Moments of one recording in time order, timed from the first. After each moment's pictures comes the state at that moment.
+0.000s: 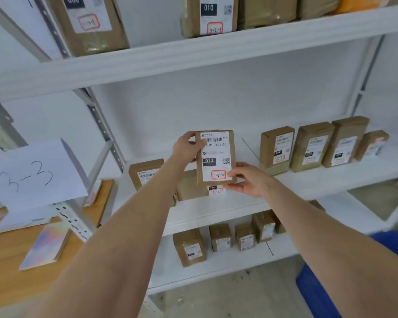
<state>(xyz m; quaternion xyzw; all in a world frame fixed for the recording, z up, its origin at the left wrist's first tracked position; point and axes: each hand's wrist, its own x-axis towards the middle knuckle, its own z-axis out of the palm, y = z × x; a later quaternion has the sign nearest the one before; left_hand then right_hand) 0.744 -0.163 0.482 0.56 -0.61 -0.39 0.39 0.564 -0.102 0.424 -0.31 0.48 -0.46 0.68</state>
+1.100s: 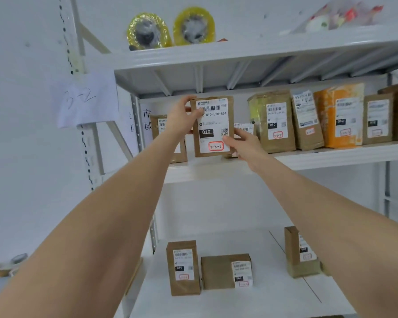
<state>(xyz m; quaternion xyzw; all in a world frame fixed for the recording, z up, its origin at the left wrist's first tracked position) 0.787 -0.036 0.811 0.43 -0.68 -0.10 0.58 0.622 -0.059 0.737 -0.60 0.38 -0.62 0.34</state>
